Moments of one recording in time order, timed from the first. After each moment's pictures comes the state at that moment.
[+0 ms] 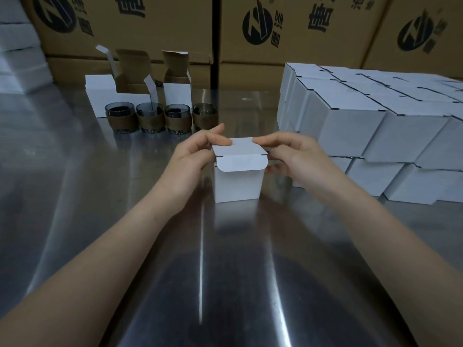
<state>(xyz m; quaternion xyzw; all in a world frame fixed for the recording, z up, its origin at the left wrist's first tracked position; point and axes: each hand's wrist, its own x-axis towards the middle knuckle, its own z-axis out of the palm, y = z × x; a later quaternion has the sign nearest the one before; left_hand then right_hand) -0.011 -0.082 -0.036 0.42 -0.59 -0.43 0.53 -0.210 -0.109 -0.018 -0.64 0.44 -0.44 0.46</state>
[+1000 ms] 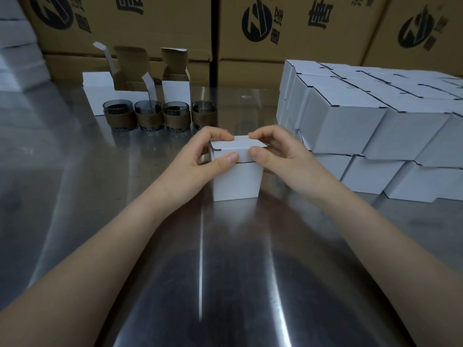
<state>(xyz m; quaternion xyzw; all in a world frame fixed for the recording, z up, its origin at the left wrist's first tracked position) -0.011 -0.081 -0.039 0.41 -0.69 -0.35 0.48 -0.204 -0.105 -0.027 -0.70 0.37 -0.44 0.43</state>
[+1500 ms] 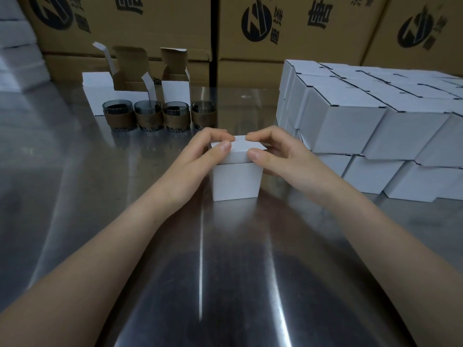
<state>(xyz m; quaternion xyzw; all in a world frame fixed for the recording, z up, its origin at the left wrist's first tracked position) -0.011 -0.079 -0.037 0.43 -0.67 -0.37 0.47 -0.208 -0.103 -0.024 -0.71 0.39 -0.39 0.44</state>
